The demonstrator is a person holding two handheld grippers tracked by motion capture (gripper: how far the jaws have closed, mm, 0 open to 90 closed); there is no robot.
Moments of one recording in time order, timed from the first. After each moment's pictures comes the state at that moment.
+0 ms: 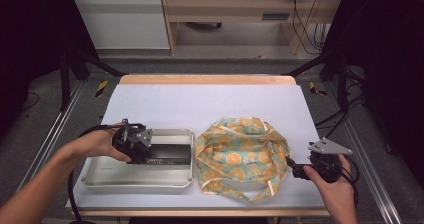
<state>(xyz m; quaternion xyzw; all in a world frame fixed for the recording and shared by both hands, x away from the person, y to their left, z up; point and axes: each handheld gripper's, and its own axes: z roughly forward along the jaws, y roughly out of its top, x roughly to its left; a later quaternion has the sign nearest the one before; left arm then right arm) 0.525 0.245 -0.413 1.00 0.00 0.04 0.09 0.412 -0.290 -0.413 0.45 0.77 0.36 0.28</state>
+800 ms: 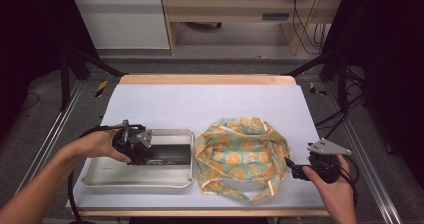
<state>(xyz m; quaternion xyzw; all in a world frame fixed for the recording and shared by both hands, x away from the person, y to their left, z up) 0.527 0.247 -0.419 1.00 0.00 0.03 0.09 0.413 -0.289 -0.415 0.45 0.77 0.36 0.28</state>
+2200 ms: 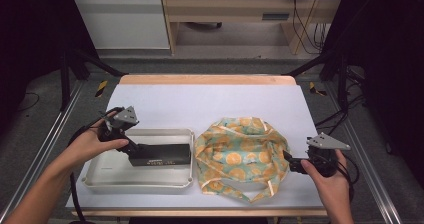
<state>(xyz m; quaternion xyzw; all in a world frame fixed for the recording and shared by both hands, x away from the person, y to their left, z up) 0.516 0.274 -0.368 0.92 0.22 0.14 0.29 0.426 -0.286 -0.411 0.46 0.75 0.38 0.29</state>
